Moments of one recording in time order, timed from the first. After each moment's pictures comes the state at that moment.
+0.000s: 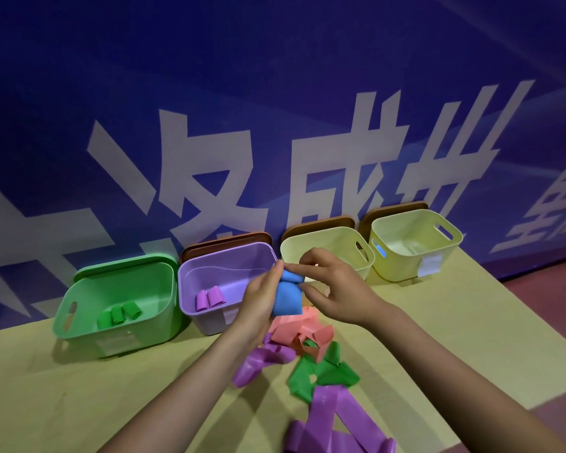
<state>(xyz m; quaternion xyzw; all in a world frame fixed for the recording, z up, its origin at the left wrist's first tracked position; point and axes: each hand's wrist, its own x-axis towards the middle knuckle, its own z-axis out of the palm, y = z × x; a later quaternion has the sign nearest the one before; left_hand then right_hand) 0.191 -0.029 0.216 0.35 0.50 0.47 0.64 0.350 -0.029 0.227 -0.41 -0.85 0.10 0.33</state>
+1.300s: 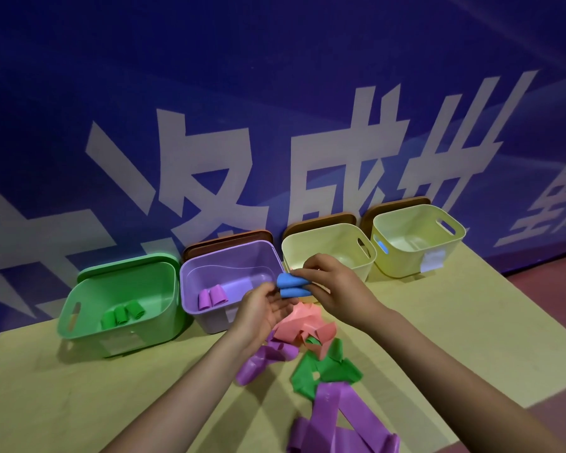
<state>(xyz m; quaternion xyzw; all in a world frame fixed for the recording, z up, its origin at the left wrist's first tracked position) 0.182 -0.034 0.207 0.25 0.46 0.45 0.73 0.354 -0.029 0.206 -0.44 -0.83 0.08 0.32</state>
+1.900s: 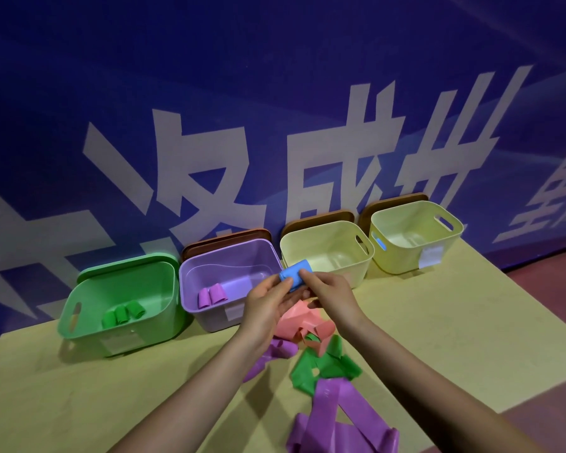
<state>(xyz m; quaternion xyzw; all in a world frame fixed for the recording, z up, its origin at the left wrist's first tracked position) 0.197 -0.040 0.197 0.32 0.43 0.49 0.68 0.325 -0.044 0.202 -0.59 -0.47 0.48 0.45</state>
